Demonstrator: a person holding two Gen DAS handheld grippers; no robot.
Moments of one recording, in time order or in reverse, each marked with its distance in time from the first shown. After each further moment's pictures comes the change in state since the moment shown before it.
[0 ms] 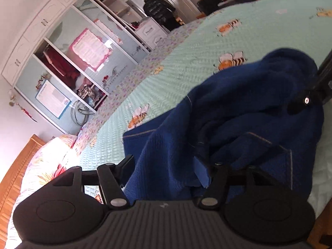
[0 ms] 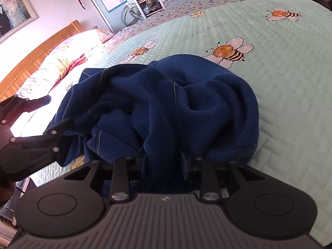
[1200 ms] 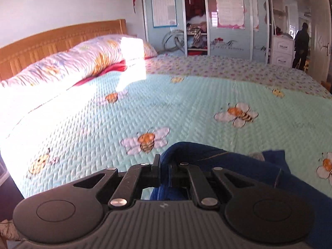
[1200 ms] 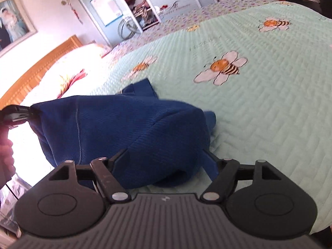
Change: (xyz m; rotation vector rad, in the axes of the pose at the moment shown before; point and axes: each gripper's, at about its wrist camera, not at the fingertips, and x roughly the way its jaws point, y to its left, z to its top) left arm -0.020 0.162 -0.075 -0.949 0.243 0.249; right arm -0.027 0.011 0.006 0.035 -0.062 0.013
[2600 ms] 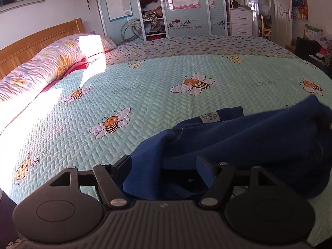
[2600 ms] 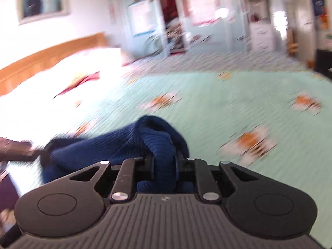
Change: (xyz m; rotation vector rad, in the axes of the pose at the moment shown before) left arm -0.028 -0.053 -0.017 0.205 0.042 -0.180; right arm 0.021 0.049 0.077 -0.304 -0.215 -0.083
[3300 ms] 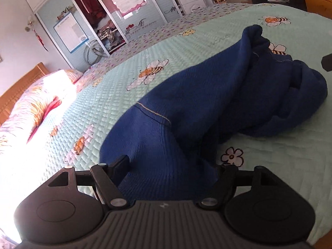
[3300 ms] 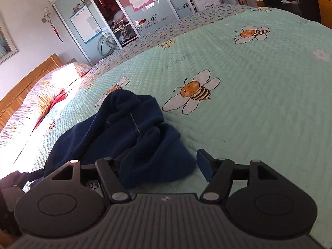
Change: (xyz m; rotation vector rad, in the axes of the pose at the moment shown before) left arm 0.068 -0.089 -0.044 0.357 -0.011 -0.017; right arm -0.011 -0.069 -0.072 0.376 0.149 -0.044
